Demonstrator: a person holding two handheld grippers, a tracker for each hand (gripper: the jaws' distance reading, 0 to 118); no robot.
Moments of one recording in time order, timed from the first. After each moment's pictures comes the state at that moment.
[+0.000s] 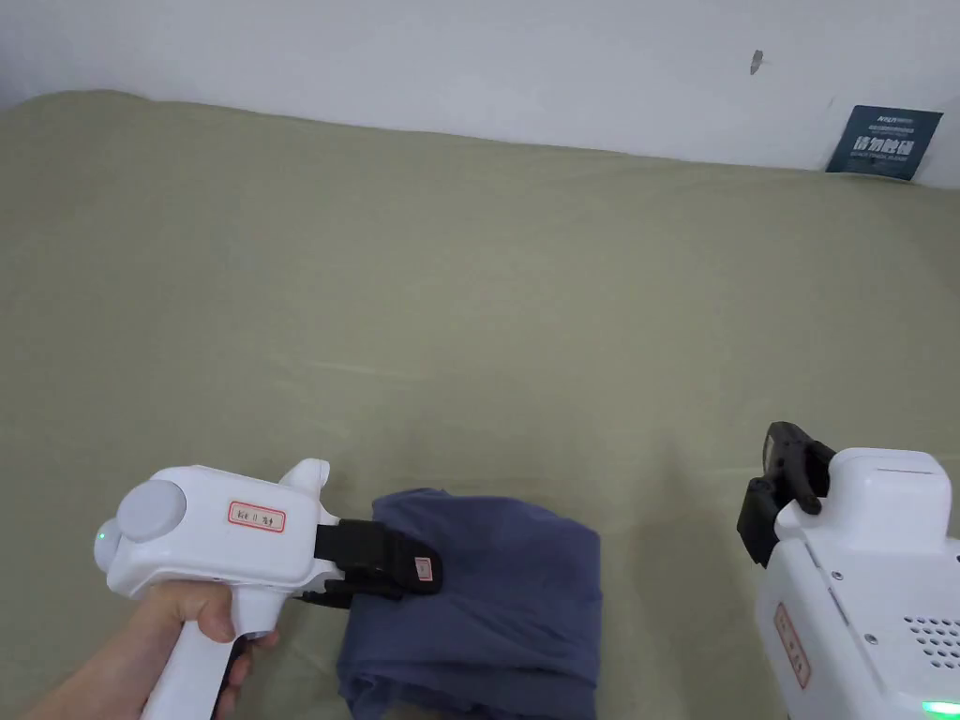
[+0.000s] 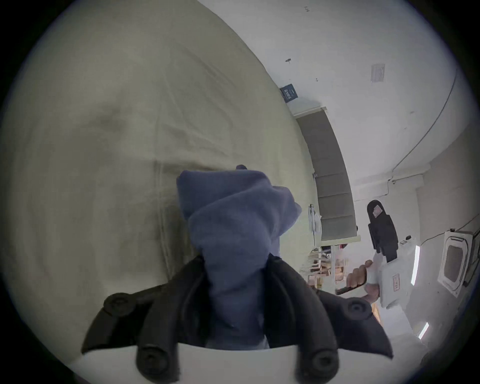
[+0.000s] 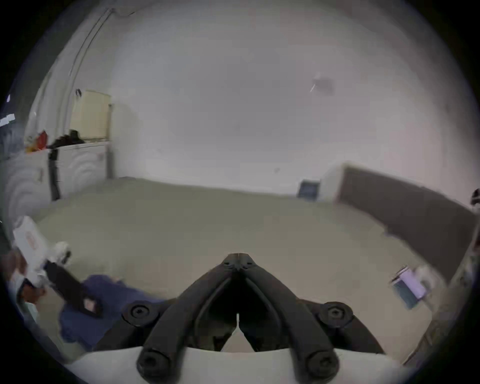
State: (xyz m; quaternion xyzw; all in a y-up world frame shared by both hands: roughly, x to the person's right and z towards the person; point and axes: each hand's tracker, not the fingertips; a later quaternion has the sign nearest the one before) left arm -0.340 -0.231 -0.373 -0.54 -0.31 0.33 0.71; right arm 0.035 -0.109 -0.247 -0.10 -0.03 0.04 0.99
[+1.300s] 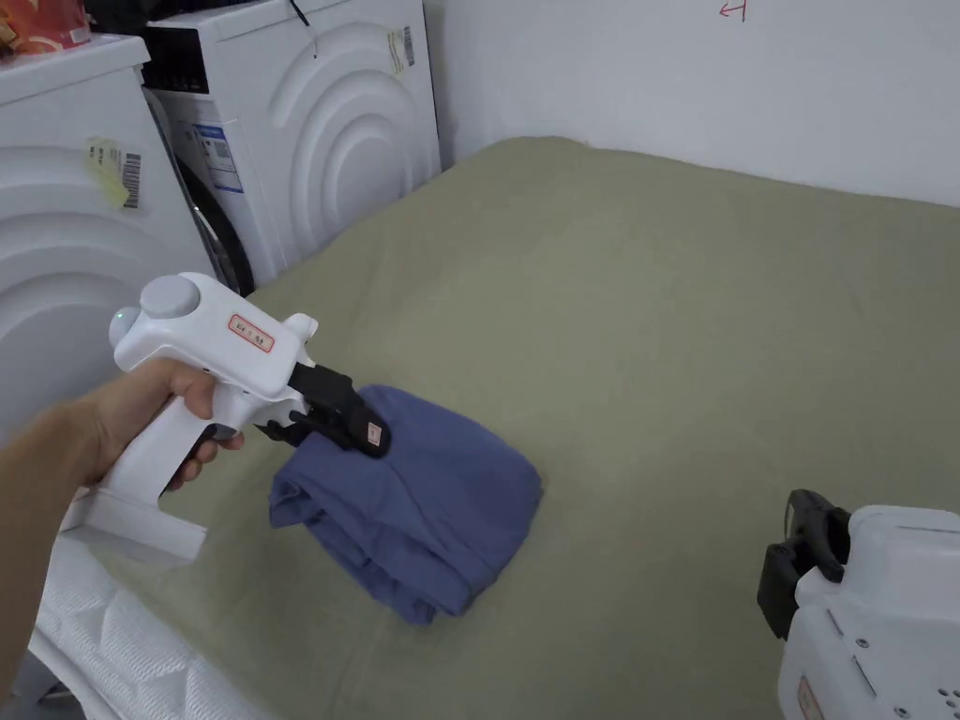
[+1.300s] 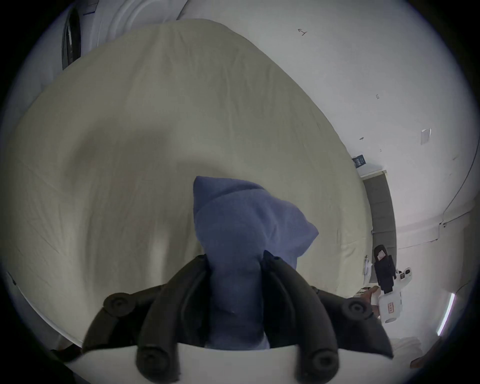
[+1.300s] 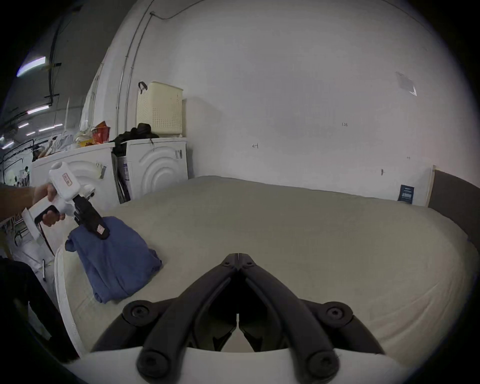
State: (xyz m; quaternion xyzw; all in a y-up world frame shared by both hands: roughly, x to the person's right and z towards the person) left arm -0.782 -0.161 -0.402 -0.55 -0.08 0.29 0.78; right arm -0.289 -0.167 -0.342 -0.15 0.20 0.02 0.97
